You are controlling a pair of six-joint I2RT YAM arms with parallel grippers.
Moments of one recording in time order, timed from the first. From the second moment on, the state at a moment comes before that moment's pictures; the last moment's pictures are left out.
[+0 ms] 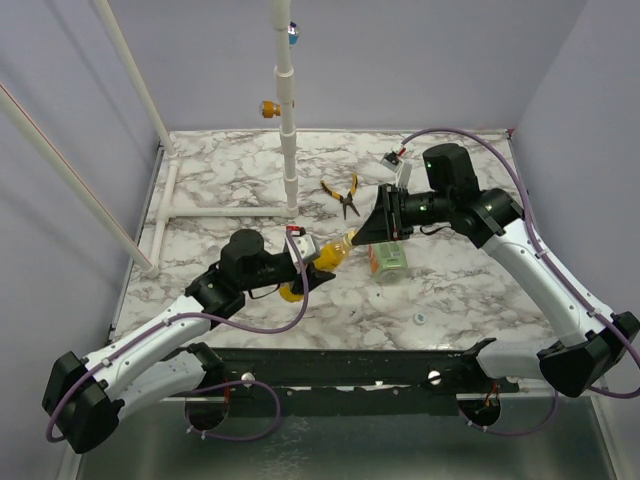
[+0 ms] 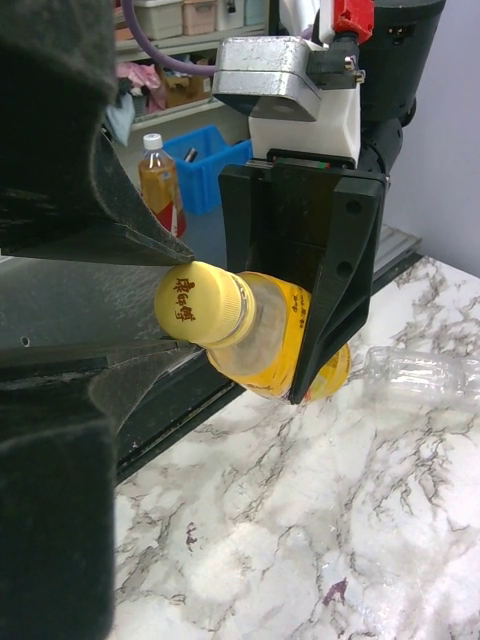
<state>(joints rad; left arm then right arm) -0.74 0.90 0.61 0.09 0.51 0.16 0.56 1.29 1.39 -0.74 -0.73 0.48</state>
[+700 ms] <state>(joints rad) -0.85 0.96 0.61 0.13 0.34 0.24 0.56 1.30 1.44 -0.87 -0.66 0.43</state>
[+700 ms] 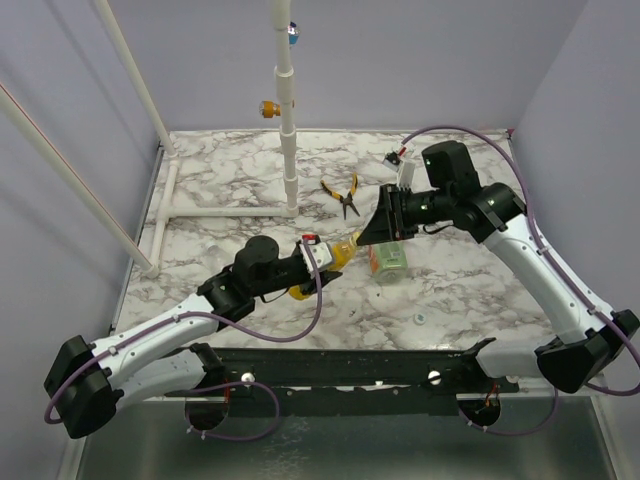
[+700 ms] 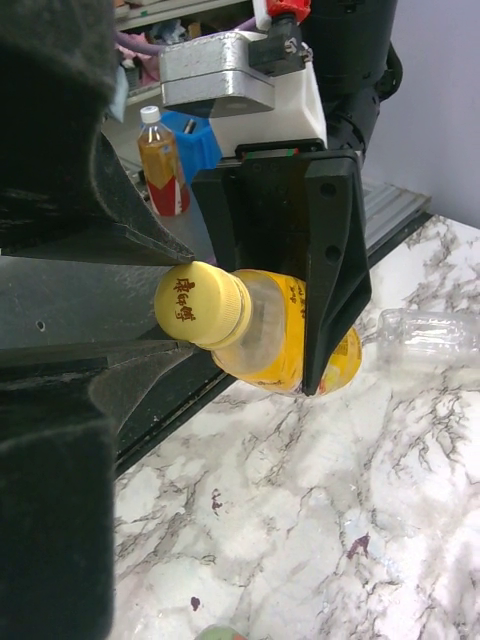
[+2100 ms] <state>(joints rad) -0.89 1.07 0.60 0.29 0.18 0.31 0.57 1.41 1.59 -0.99 -0.53 0.42</state>
